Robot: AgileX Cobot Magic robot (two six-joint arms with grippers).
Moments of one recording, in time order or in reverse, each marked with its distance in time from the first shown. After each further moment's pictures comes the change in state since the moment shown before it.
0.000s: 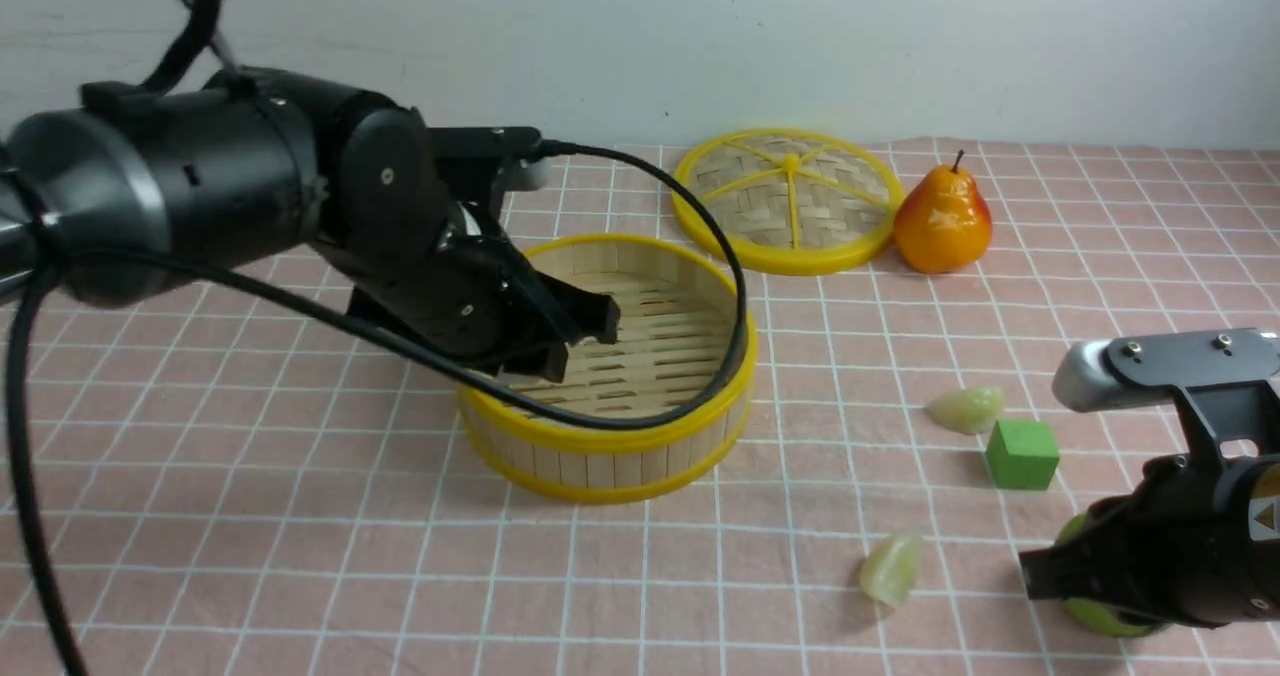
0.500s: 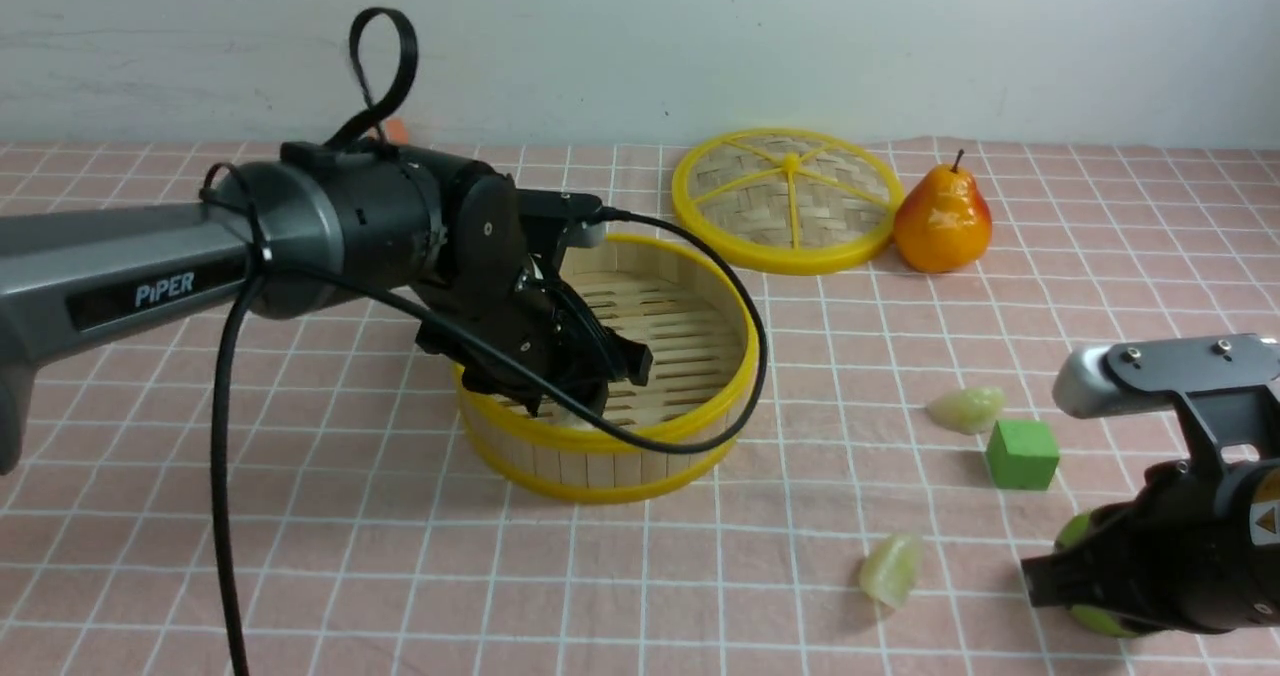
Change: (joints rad) right arm 0.000 0.000 -0.004 -0.010 0.026 0.000; left arm 0.000 0.179 -0.078 0.026 -0.059 0.042
